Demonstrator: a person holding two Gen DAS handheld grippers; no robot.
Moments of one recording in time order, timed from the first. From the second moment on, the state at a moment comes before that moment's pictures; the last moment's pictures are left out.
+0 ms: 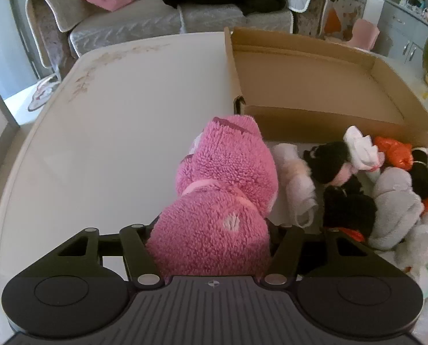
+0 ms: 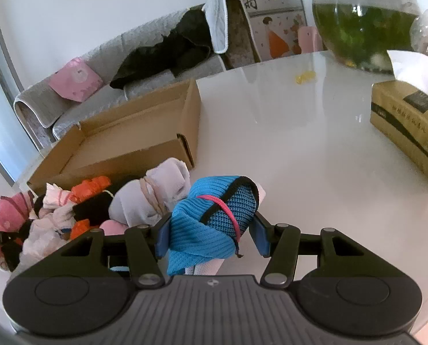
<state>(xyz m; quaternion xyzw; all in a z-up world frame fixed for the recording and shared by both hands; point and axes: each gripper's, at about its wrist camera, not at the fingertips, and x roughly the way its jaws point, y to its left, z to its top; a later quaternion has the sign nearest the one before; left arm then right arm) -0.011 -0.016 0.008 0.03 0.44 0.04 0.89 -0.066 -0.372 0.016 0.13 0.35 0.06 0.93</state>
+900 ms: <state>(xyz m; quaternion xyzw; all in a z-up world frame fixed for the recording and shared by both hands) 0.055 -0.053 0.143 0.00 0.35 -0.01 0.94 0.011 -0.353 0.125 0.09 0.24 0.17 0.95</state>
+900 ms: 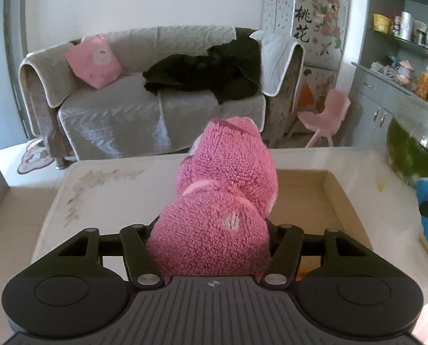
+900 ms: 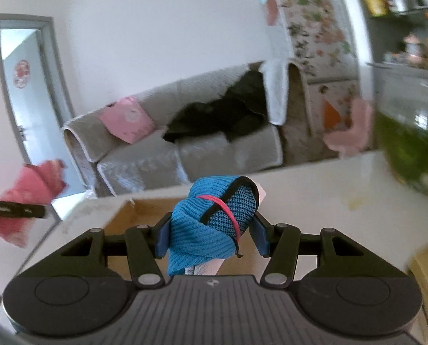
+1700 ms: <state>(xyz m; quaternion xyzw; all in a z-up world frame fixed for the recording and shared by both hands) 0.196 -0.058 0.017 -0.02 0.43 0.00 0.90 0.187 -0.200 0.027 0.02 0.39 0.27 0.88</state>
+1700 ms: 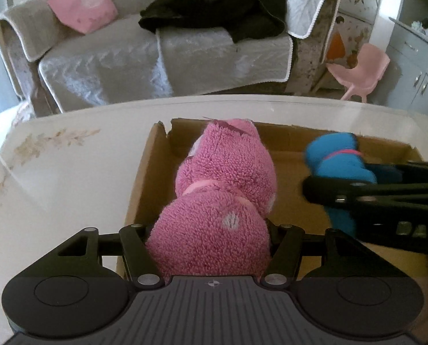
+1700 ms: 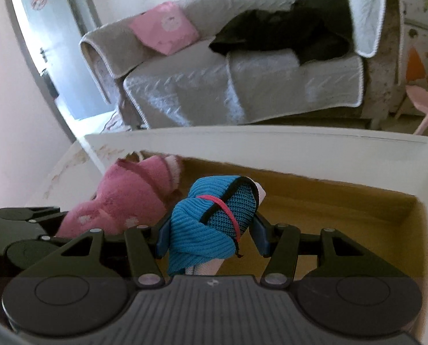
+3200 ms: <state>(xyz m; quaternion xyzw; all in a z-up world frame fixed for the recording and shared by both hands) -0.079 -0.063 0.067 -0.02 0.39 -0.11 0.91 -0.009 -0.362 0.054 0.14 0.32 0.26 0.90</state>
